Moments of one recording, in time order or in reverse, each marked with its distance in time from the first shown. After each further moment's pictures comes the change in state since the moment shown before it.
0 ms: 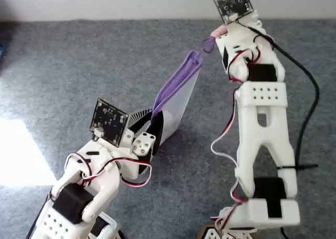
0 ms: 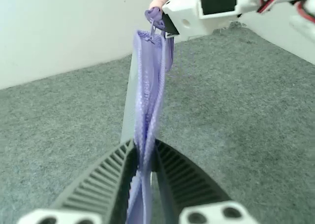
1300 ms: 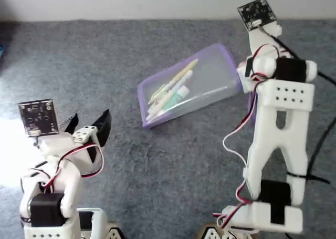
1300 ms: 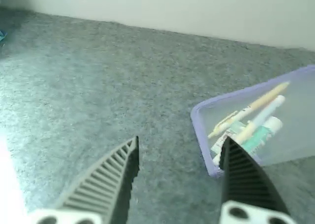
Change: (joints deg) left arm -36.6 -4.9 0.1 14.8 2.5; right arm 4.6 -6.2 -9.8 47.4 -1.8
